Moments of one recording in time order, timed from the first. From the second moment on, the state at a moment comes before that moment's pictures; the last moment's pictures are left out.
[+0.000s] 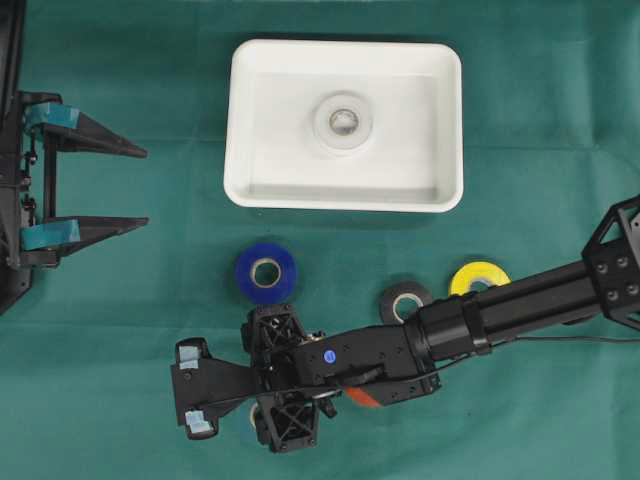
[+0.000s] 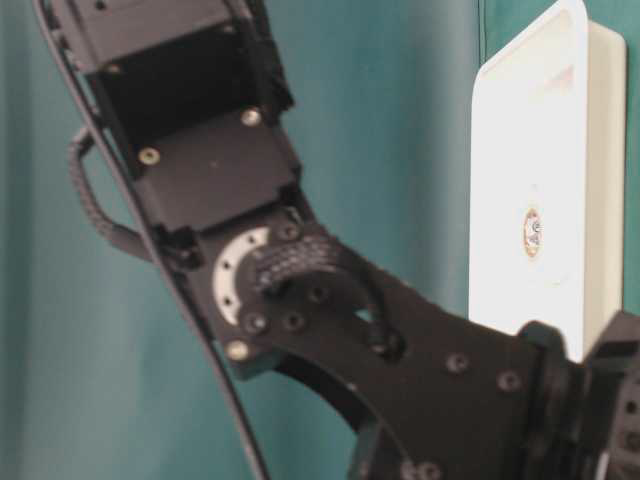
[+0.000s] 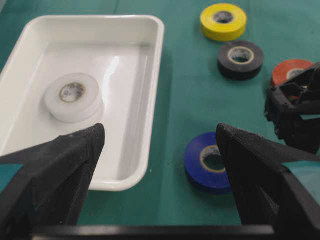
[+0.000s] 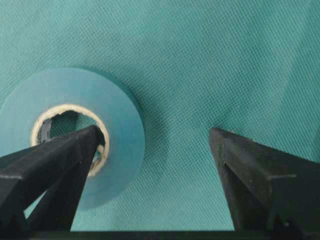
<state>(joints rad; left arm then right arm) 0.09 -0.93 1.12 0.00 0.13 0.09 0.26 0.64 -0.24 -0.03 0.77 0.27</state>
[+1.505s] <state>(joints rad) 0.09 -0.93 1.12 0.00 0.13 0.09 0.26 0.52 -0.24 -0.06 0.84 0.27</state>
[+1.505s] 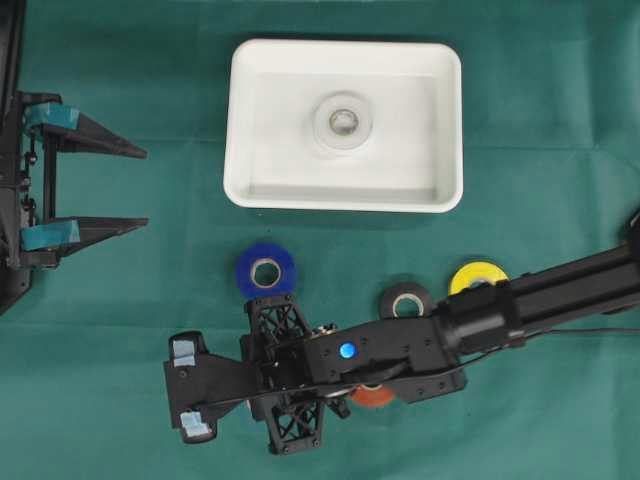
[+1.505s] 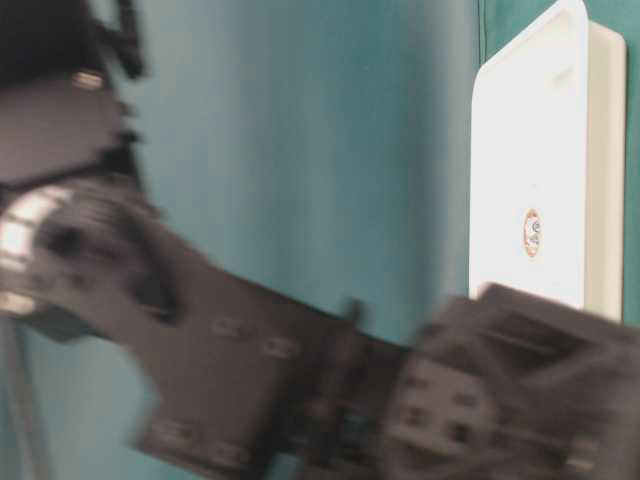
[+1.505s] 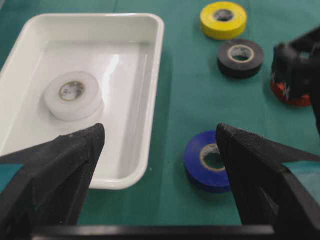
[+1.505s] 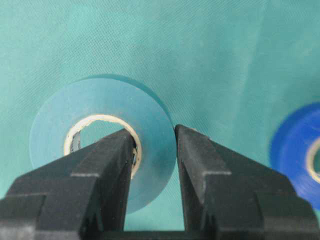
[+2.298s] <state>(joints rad) 0.09 -0.93 1.12 0.00 0.13 0.09 0.26 0.36 -0.29 -0.09 1.02 0.27</state>
